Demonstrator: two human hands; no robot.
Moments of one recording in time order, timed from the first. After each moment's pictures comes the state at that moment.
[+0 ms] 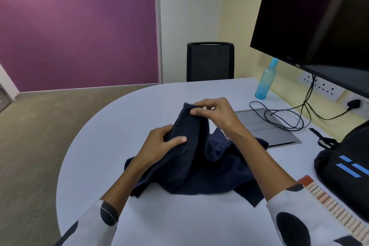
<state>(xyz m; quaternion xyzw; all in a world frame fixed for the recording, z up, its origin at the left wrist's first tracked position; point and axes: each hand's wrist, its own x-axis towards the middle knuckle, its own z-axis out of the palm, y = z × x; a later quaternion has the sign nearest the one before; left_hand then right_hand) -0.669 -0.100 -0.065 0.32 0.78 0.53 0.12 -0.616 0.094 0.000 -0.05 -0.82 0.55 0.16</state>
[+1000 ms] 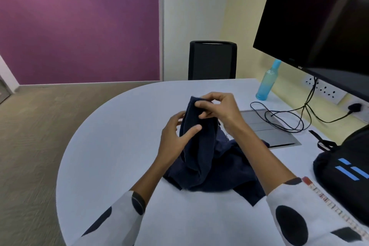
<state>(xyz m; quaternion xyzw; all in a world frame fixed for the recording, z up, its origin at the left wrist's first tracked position) -0.655 -0.060 -0.082 0.24 0.74 0.63 0.03 -0.623 0.091 0.004 -0.09 -0.76 0.62 0.18</state>
